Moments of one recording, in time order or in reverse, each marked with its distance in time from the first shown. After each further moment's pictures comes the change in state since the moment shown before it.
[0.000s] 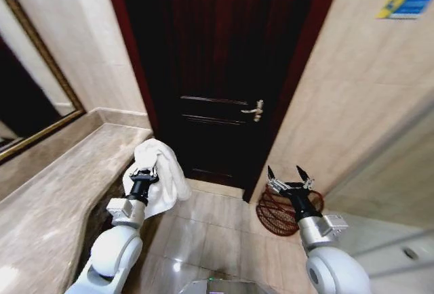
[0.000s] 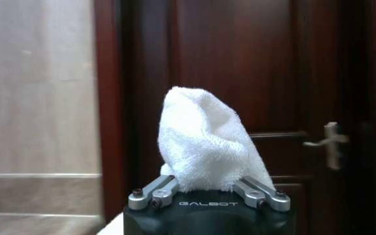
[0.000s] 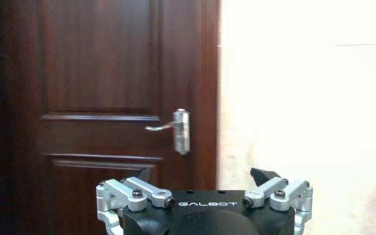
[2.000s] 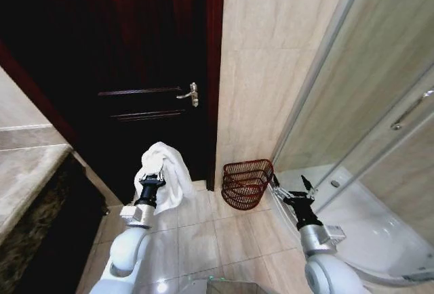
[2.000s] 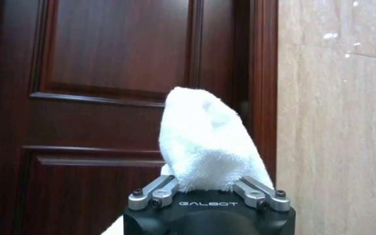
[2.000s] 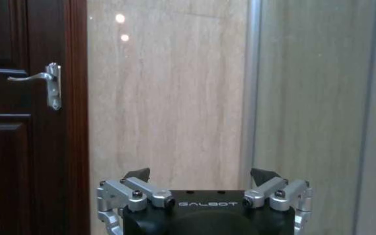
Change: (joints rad) left arm -0.035 -0.201 0.001 0.187 0.075 -0.235 0.157; right arm -0.084 0.036 0.076 -0.108 -0.011 0.197 -0.036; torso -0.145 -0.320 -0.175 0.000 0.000
